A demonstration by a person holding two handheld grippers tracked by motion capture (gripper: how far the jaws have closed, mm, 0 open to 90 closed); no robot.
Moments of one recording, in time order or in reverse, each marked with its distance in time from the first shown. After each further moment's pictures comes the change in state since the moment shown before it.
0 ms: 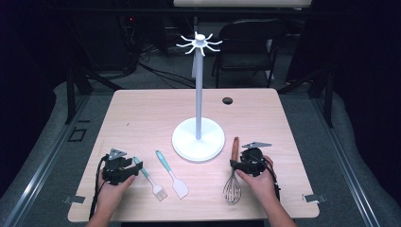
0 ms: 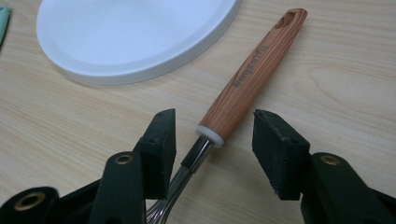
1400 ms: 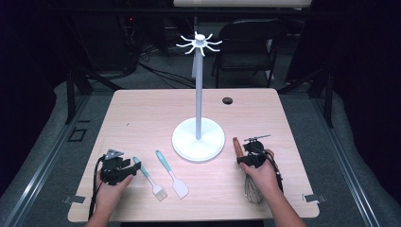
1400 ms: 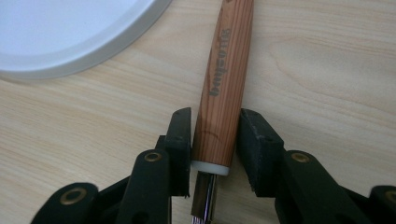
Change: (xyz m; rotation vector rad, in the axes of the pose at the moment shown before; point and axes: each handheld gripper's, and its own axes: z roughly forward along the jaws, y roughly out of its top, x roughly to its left) left arm 0.008 -0.001 -0.002 0.006 -0.014 -0.043; right arm -0.021 0.017 0.016 0.170 -0.072 0.075
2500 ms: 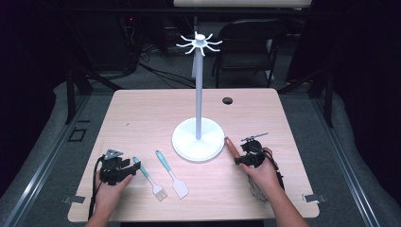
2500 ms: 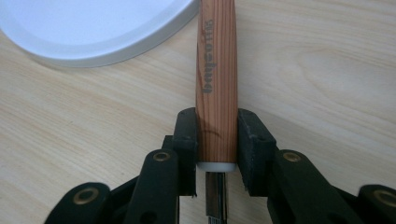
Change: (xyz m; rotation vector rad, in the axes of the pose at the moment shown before) left arm 0.001 0.000 0.000 -0.008 0.000 -0.004; right arm 0.005 0.004 -0.006 0.019 0.076 -0.075
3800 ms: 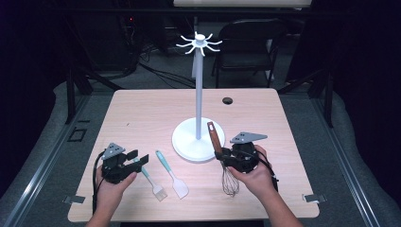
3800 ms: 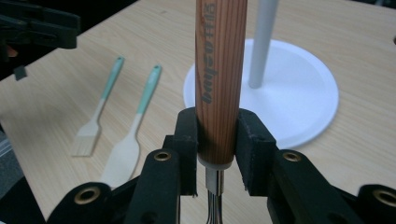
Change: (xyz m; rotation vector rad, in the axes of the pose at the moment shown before) left arm -0.045 0.030 -0.040 -0.178 -0.147 0.099; right arm 0.080 0.006 -0.079 -0.343 0.198 -0.289
